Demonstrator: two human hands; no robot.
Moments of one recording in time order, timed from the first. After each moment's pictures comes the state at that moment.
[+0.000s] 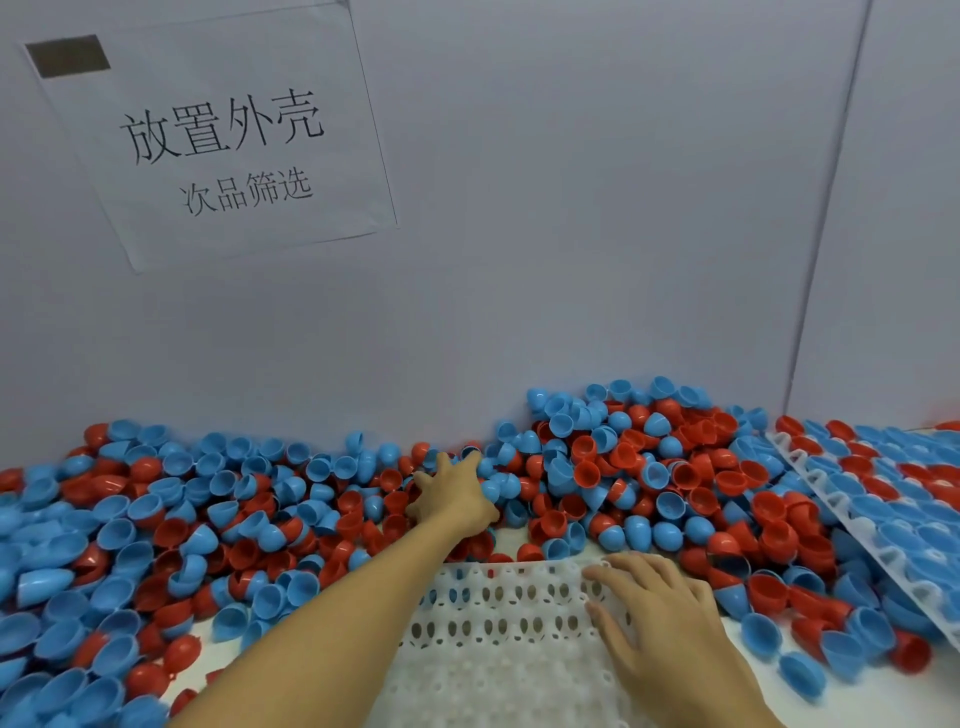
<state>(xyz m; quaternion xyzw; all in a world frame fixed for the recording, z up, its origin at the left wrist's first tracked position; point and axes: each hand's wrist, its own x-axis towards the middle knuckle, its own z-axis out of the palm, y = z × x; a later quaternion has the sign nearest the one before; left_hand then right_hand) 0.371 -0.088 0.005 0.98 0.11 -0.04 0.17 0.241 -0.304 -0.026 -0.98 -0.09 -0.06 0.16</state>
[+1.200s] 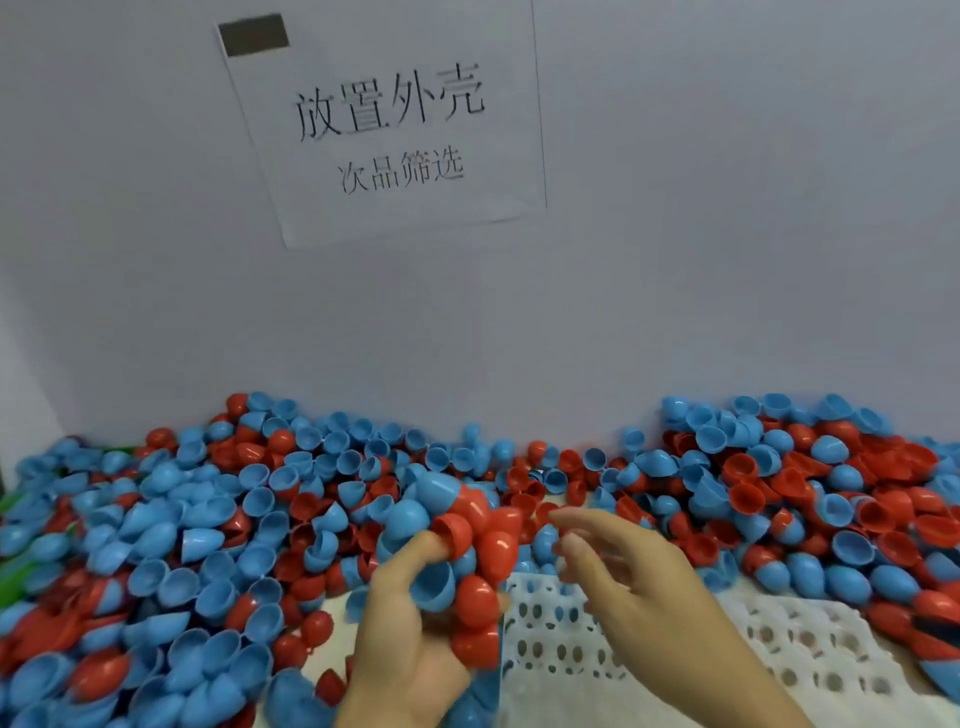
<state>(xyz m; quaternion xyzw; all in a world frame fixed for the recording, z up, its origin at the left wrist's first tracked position) 0.189 0.004 0.058 0.33 0.14 0.03 0.93 0.232 -0.161 0.055 -0.83 -0.19 0.00 0.52</state>
